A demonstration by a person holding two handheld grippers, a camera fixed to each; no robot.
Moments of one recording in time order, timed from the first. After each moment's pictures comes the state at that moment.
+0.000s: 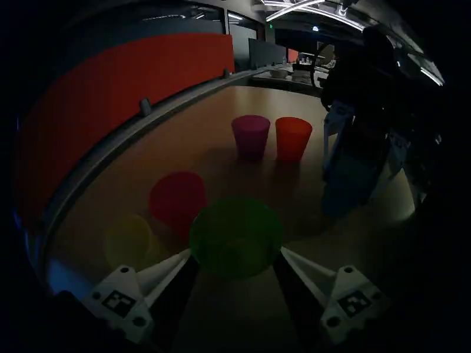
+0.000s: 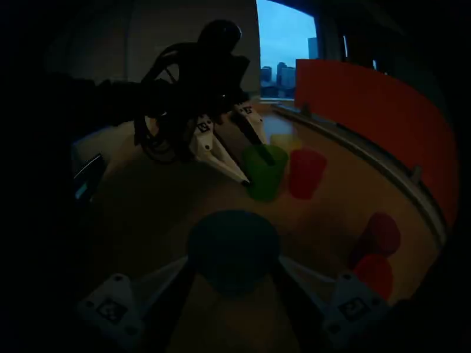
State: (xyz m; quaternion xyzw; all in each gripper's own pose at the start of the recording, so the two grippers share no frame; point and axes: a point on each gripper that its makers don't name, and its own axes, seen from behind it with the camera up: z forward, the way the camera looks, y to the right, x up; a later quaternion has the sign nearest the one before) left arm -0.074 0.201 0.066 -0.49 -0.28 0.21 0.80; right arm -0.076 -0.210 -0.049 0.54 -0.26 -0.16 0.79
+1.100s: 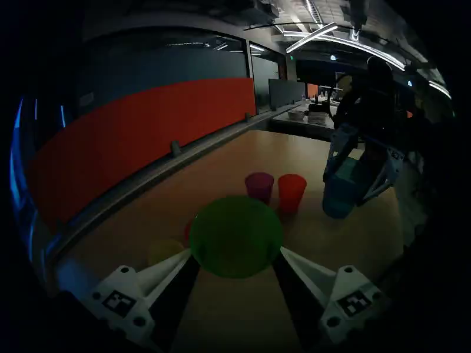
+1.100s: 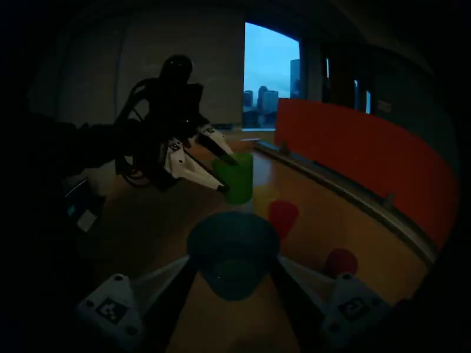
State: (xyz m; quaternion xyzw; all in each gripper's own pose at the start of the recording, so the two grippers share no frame) left arm 0.038 0.183 0.035 -0.44 -0.20 0.16 0.86; right arm 0.032 -0.206 -0.059 0.50 -0.19 -0.13 0.84
